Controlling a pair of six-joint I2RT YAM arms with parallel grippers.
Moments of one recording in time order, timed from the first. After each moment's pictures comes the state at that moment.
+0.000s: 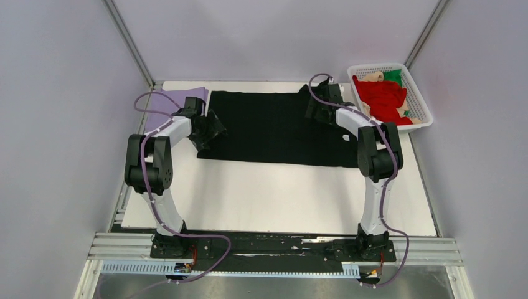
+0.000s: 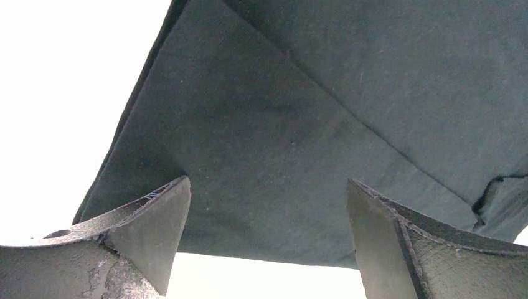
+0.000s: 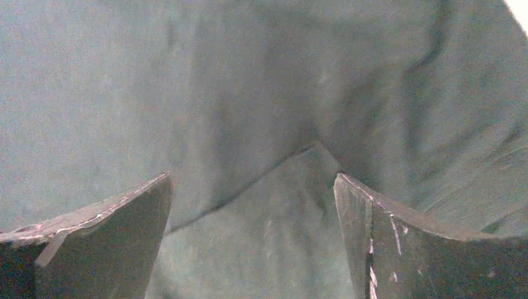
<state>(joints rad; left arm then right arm) -0.10 1.86 1.23 -0.44 0.13 -0.73 0.22 2.10 1.51 -0.26 0.11 0.43</state>
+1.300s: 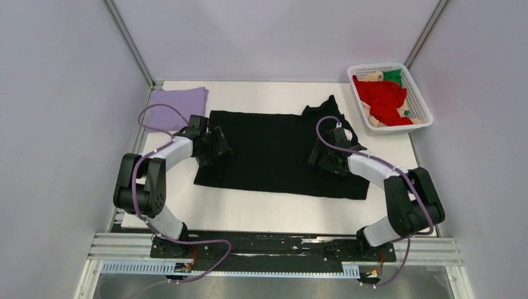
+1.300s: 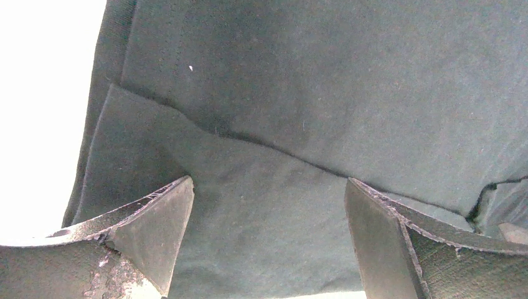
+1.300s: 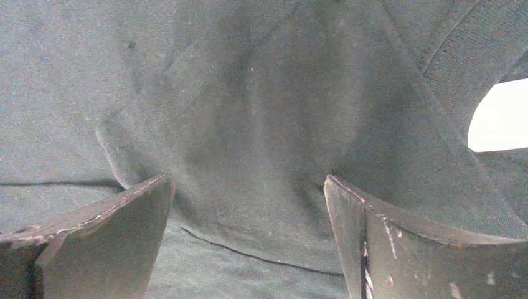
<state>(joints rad) -0.18 1.67 0.96 -0.35 0.14 -0.68 0.33 1.54 0.81 -0.28 0.11 0.63</state>
